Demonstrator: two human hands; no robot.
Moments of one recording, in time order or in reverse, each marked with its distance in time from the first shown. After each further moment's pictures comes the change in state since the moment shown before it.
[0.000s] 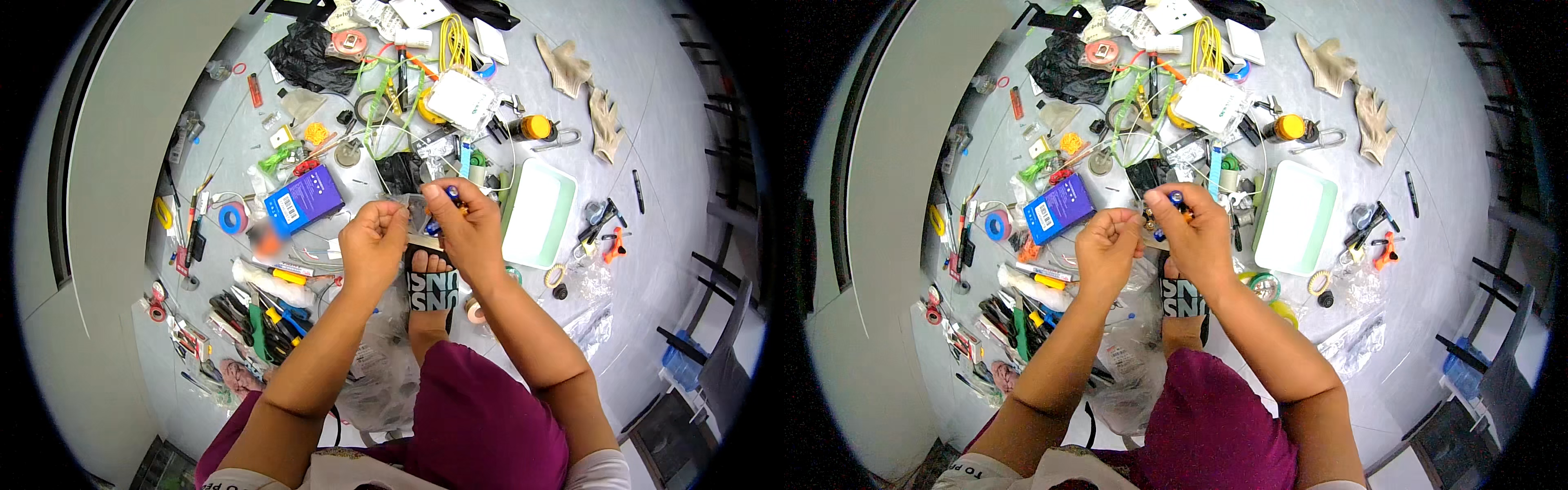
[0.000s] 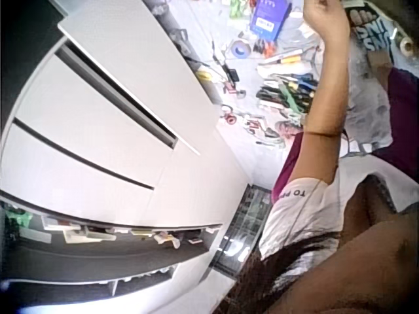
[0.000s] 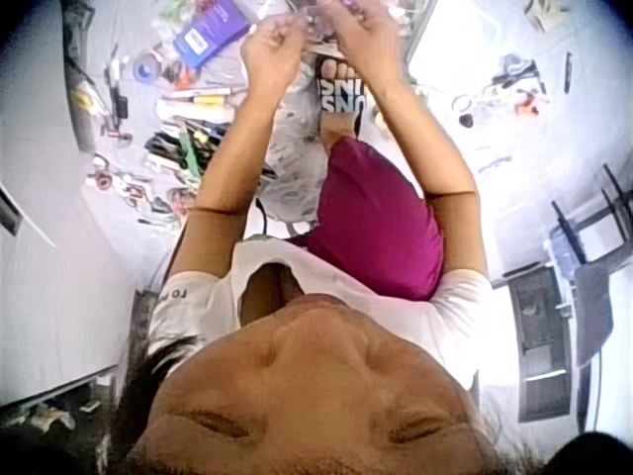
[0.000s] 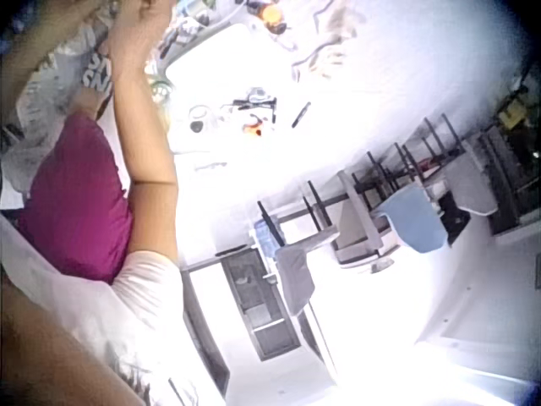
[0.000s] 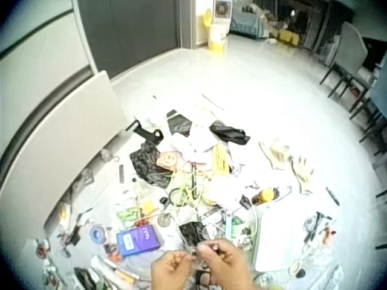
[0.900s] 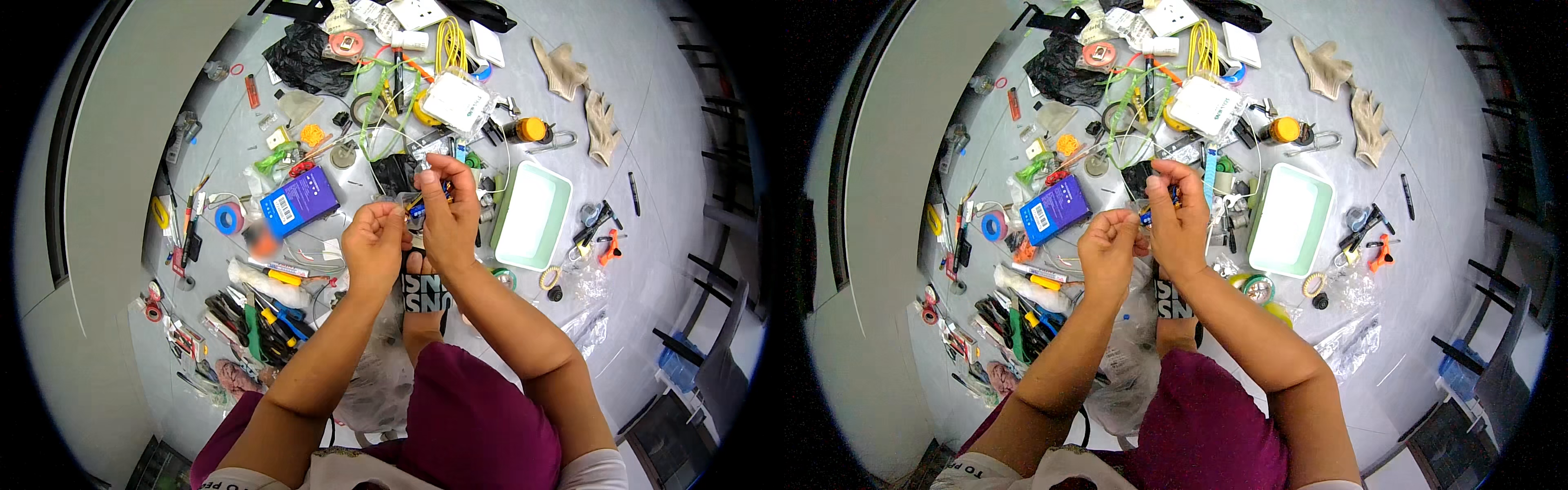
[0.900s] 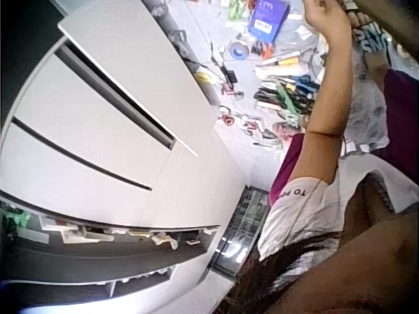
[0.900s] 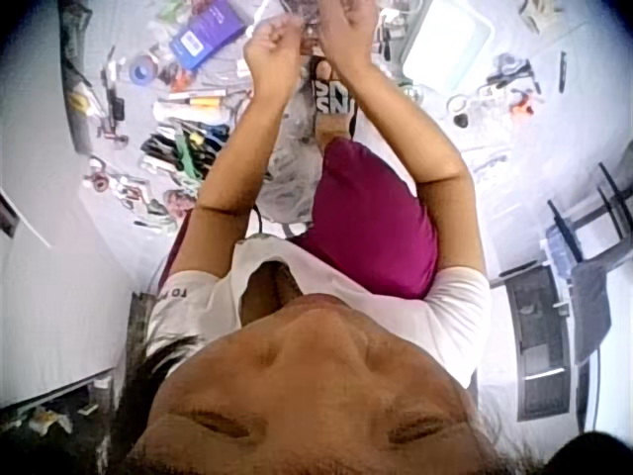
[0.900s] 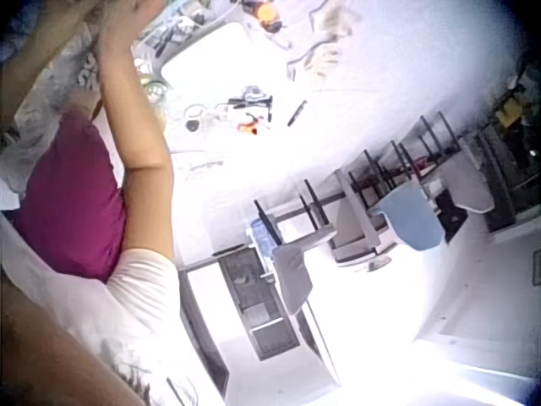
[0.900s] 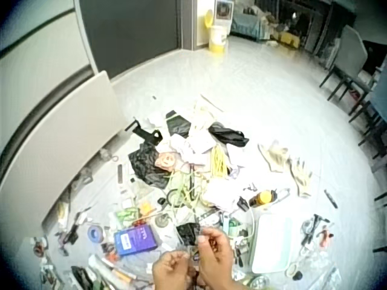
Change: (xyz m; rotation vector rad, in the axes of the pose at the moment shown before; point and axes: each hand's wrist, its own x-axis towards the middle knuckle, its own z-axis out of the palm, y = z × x) left_hand -0.003 -0.004 0.014 -0.211 0.055 -0.097; right_hand 0.017 0.027 0.023 0.256 0.123 -0.284
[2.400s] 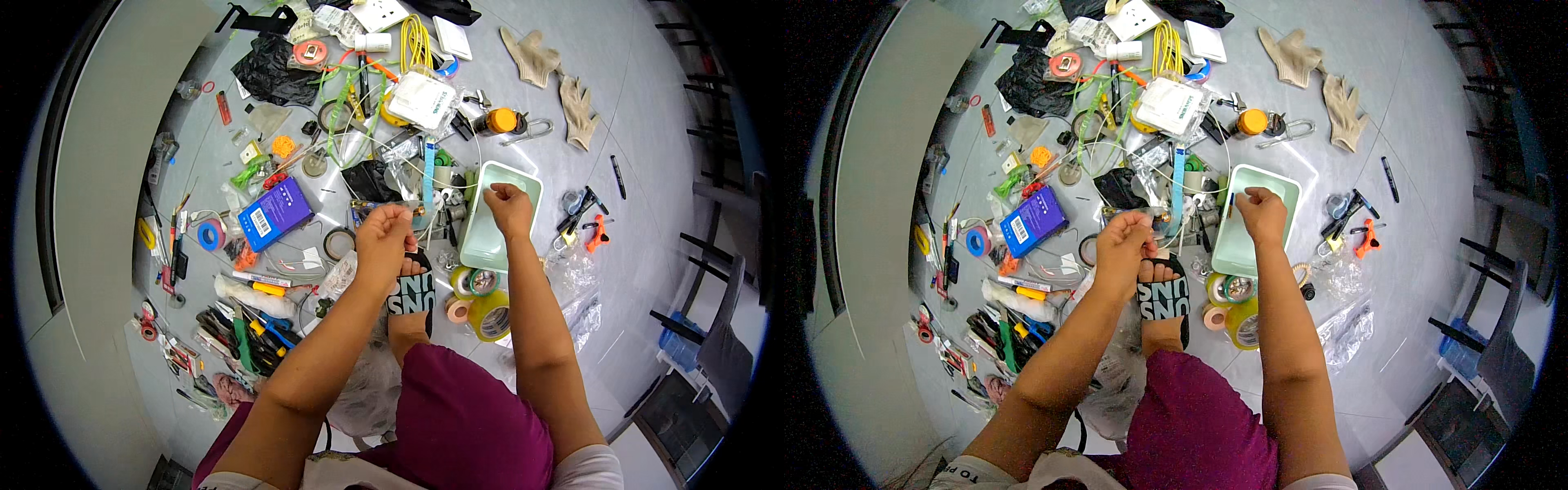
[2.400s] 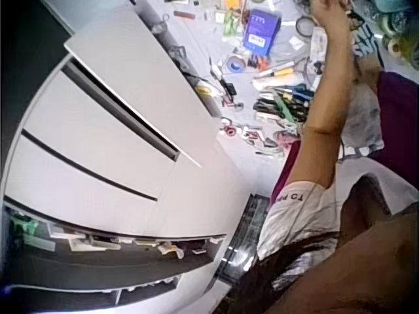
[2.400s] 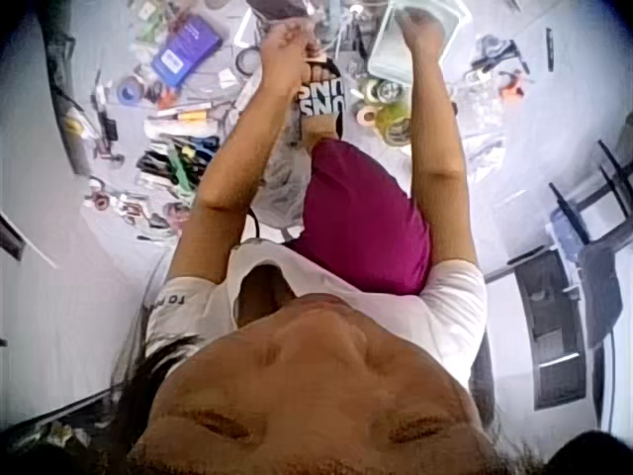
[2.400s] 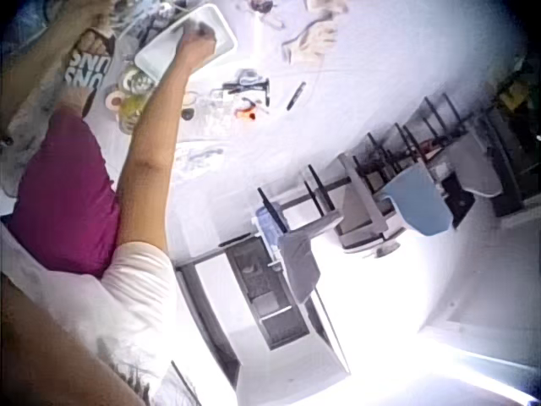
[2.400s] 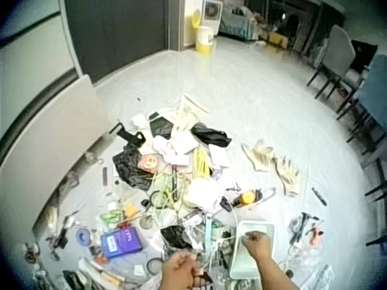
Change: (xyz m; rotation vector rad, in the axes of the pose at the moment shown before) left_hand 0.005 -0.030 0.034 -0.080 -0.162 -0.260; right_hand 0.039 0.061 -0.194 -0.959 0.205 0.329
